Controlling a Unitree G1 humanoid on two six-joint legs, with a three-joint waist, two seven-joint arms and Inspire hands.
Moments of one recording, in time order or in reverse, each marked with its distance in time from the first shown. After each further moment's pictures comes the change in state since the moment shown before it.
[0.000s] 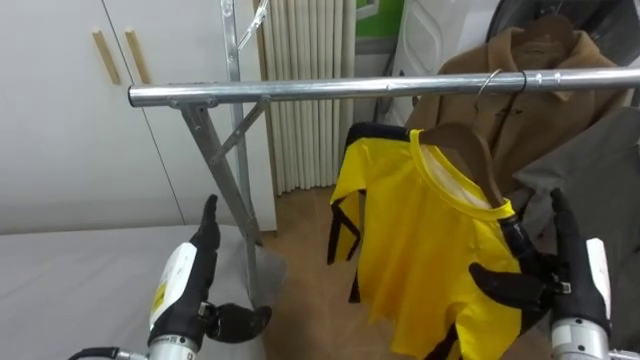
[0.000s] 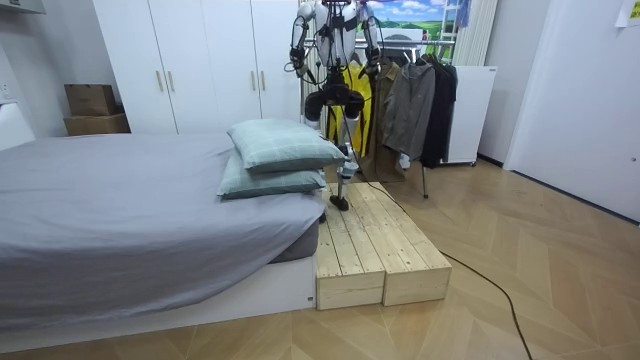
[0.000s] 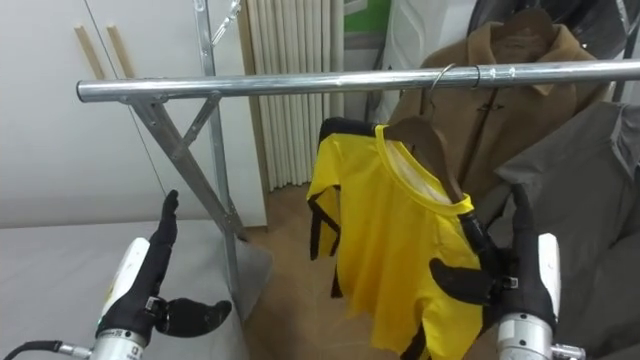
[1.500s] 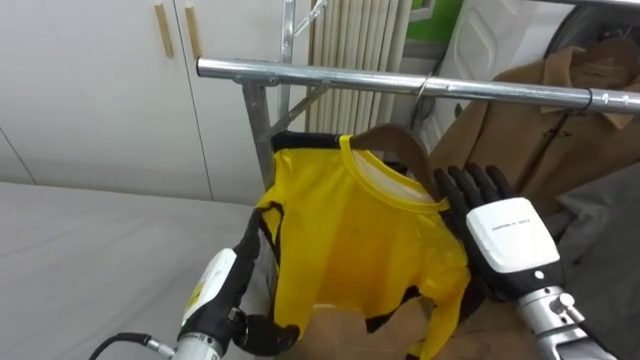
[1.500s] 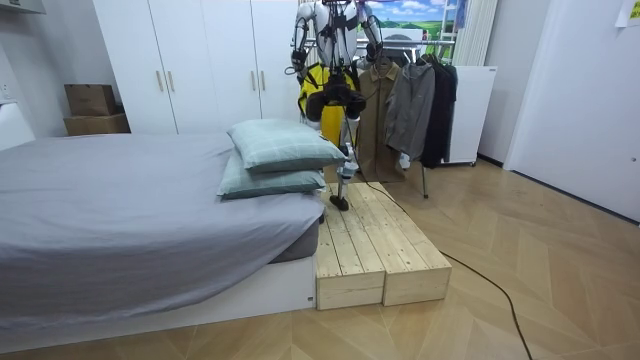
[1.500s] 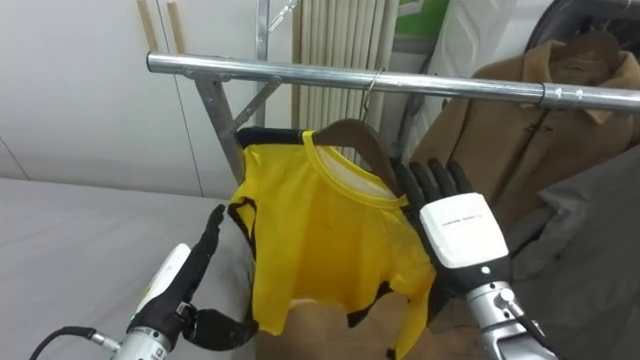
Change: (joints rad) left arm -0.028 -0.013 -0.054 -0.010 -0.024 0.043 -0.185; right arm -0.189 -0.175 0.250 0.161 -0.968 0.128 -0.183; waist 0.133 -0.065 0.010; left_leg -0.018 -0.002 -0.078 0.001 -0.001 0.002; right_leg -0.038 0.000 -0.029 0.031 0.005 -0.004
